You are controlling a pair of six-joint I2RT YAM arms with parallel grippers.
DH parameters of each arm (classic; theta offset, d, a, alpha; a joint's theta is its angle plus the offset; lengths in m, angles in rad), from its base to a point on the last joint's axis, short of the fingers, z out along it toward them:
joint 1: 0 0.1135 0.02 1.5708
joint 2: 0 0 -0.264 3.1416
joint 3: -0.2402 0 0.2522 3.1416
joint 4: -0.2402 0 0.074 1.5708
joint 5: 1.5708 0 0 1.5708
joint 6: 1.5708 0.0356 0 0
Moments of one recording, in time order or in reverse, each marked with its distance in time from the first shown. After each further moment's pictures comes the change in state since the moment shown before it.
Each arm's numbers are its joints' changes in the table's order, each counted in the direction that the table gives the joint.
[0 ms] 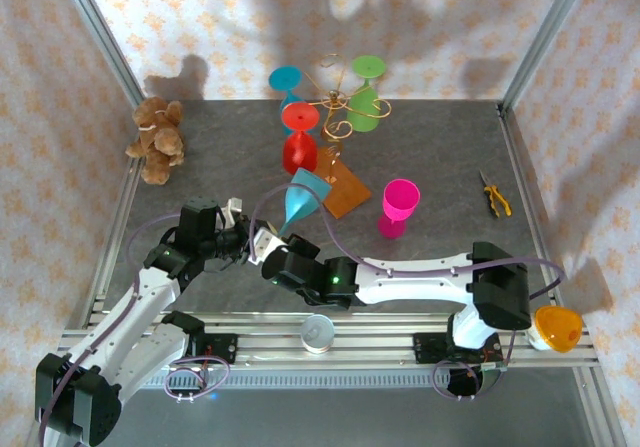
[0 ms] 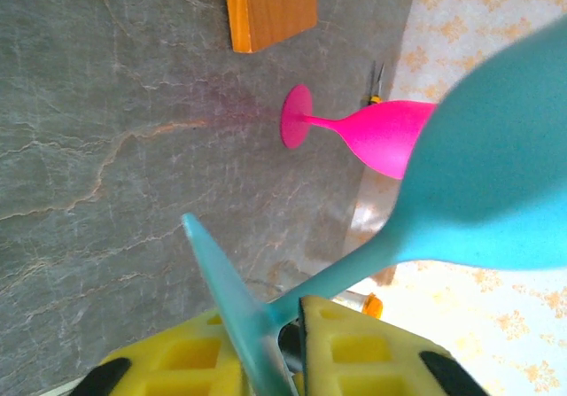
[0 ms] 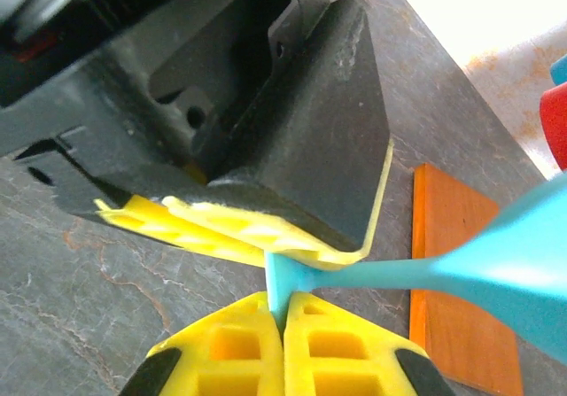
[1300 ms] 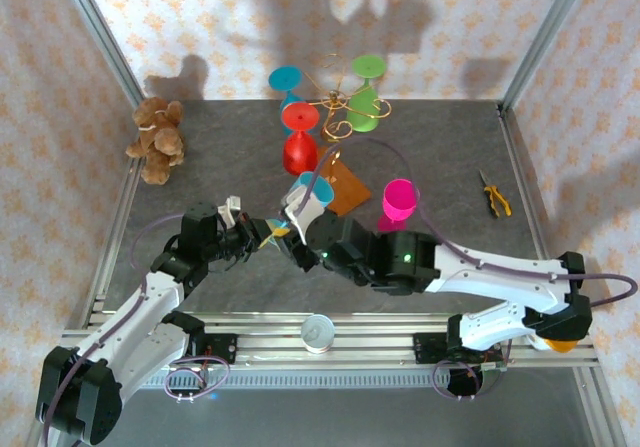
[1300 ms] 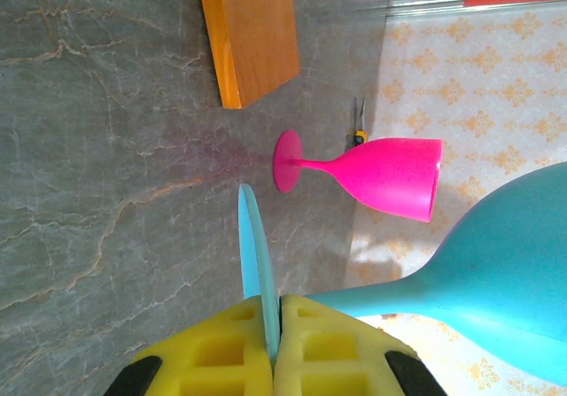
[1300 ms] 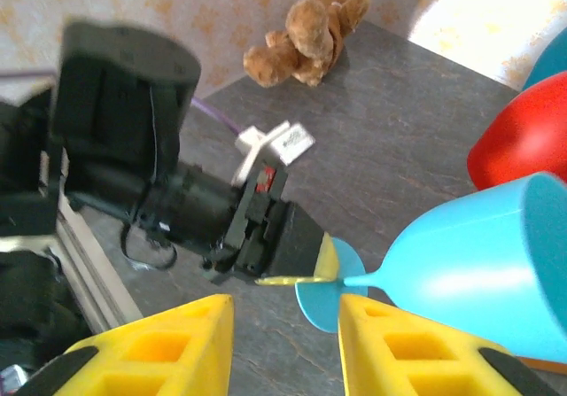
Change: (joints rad) left arm 0.002 -0.009 0.125 0.258 -0.060 0.005; right arm -0.015 0.283 -0.277 -0.357 -0.201 0.374
